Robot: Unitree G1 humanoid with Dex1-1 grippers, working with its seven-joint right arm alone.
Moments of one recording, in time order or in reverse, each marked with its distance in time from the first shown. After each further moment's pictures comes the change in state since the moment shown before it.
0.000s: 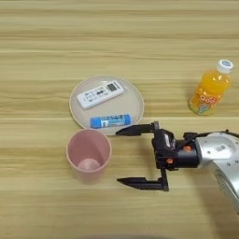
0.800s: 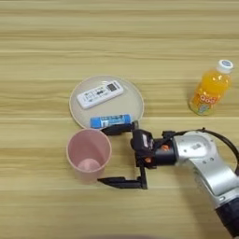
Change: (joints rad) arm -0.060 0.111 0.067 0.067 -0.088 -0.025 -0.030
